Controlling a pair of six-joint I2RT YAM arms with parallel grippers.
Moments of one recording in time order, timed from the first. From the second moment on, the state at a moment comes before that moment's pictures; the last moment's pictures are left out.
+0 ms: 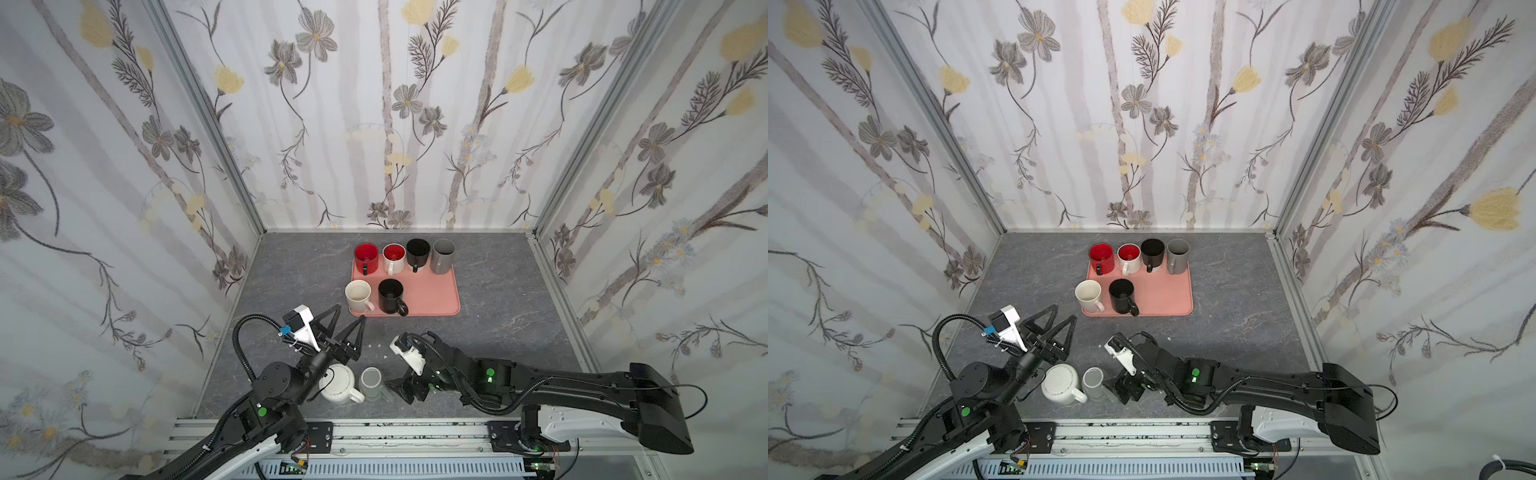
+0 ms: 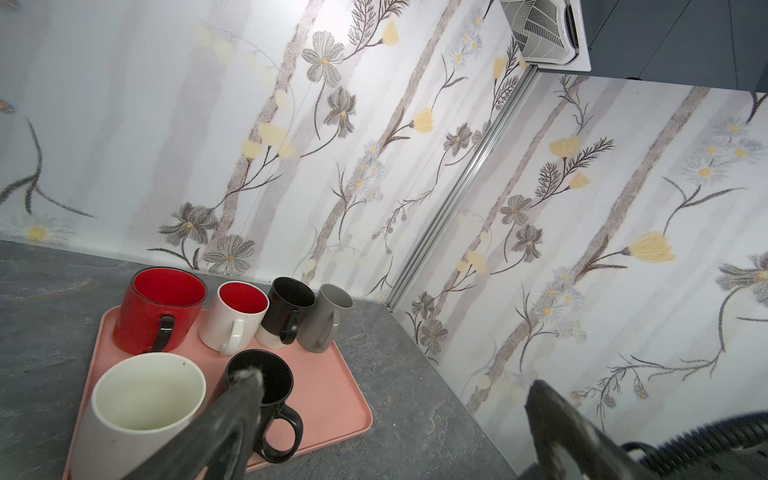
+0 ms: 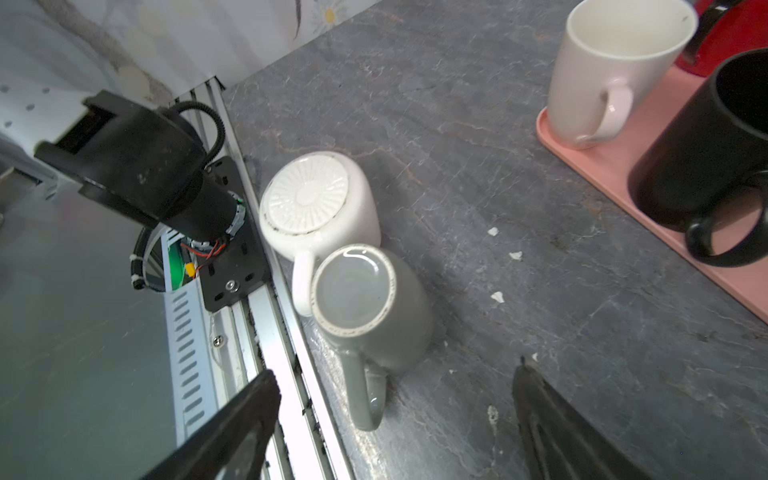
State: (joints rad) left arm -0.94 0.29 0.32 0.21 -0.34 -0.52; right arm 1.32 1.20 0.69 -0.09 0.07 0.29
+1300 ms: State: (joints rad) left arm -0.94 0.27 0.31 0.21 -0.35 -0.53; right arm 1.46 1.54 0.78 -0.10 0.27 0.28
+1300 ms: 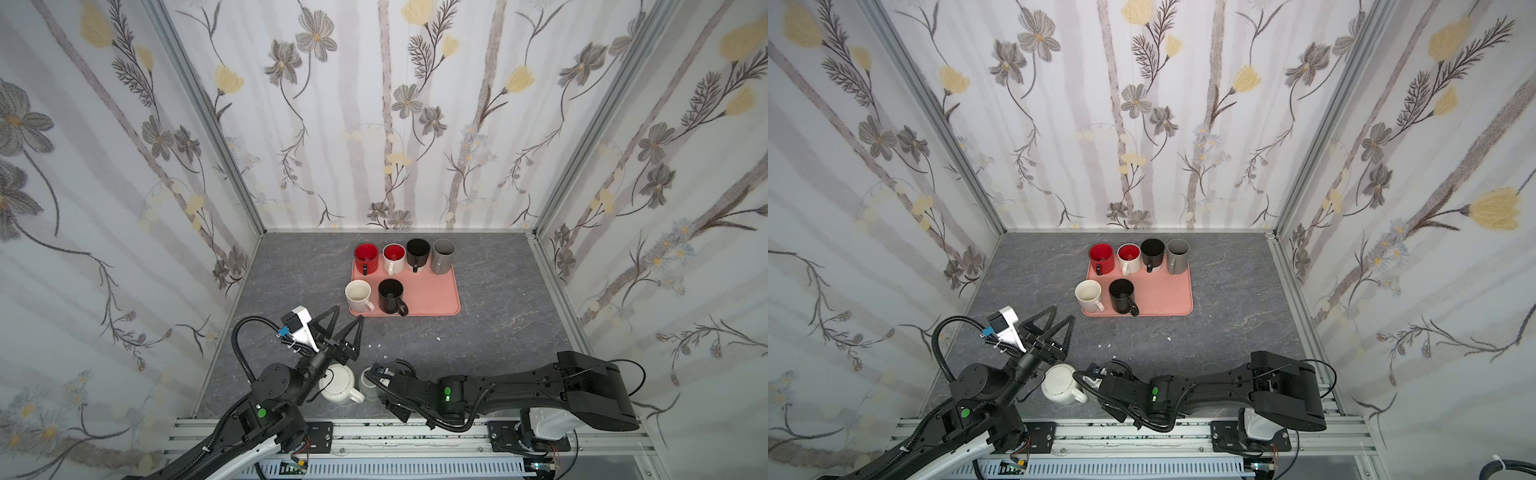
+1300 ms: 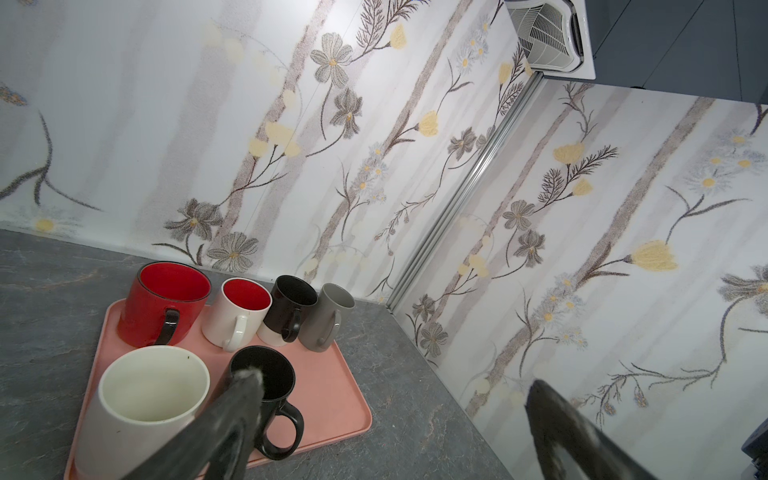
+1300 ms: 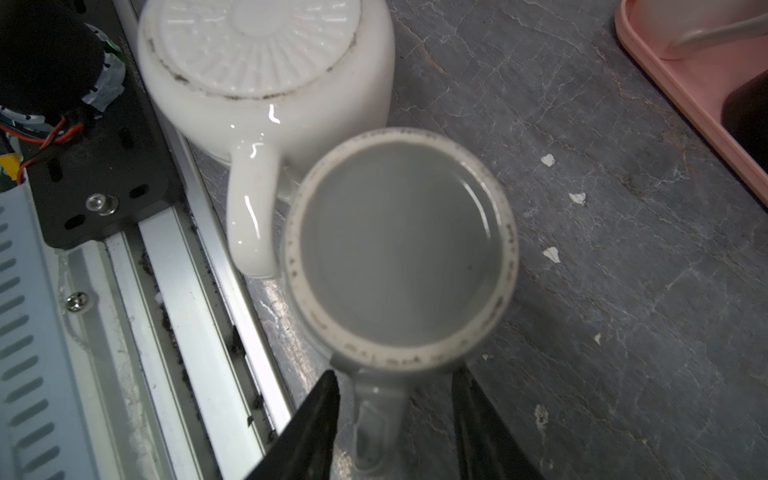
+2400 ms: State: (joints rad) left arm -0.94 0.34 0.30 0.22 -0.33 -0.55; right arm 1.32 1.34 0.59 -0.07 0.29 0.31
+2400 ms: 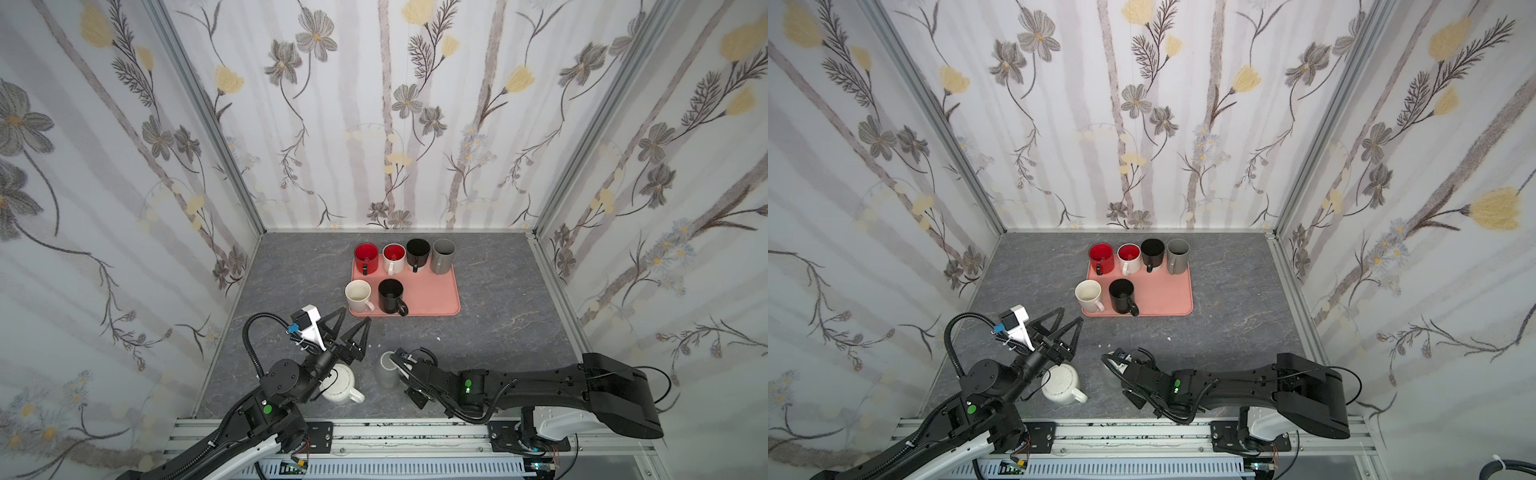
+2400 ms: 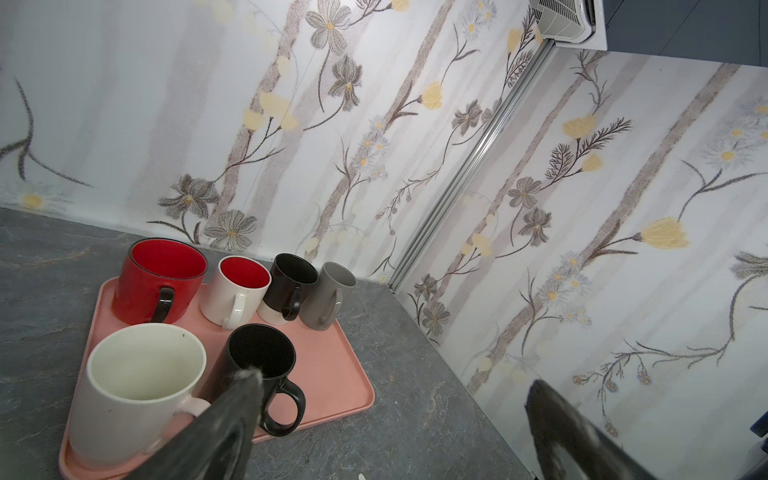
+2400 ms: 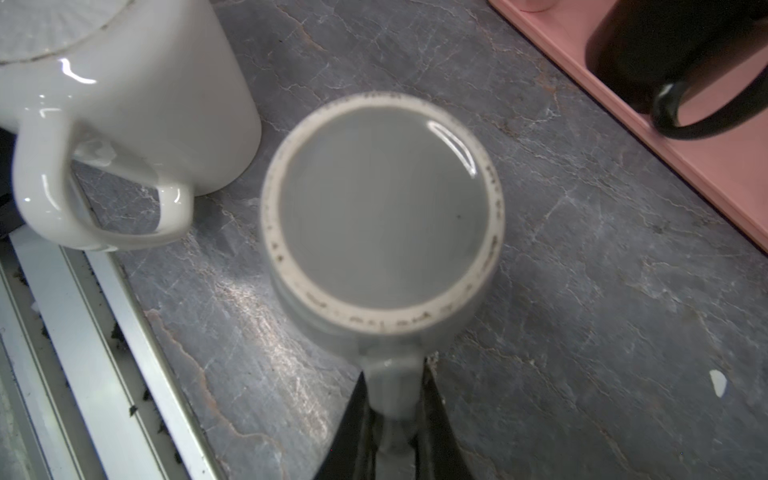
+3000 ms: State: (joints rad) left arm -0.94 0.42 0.24 0.39 -0.20 -0.58; right arm 1.08 1.02 0.52 0.00 0.22 0.36
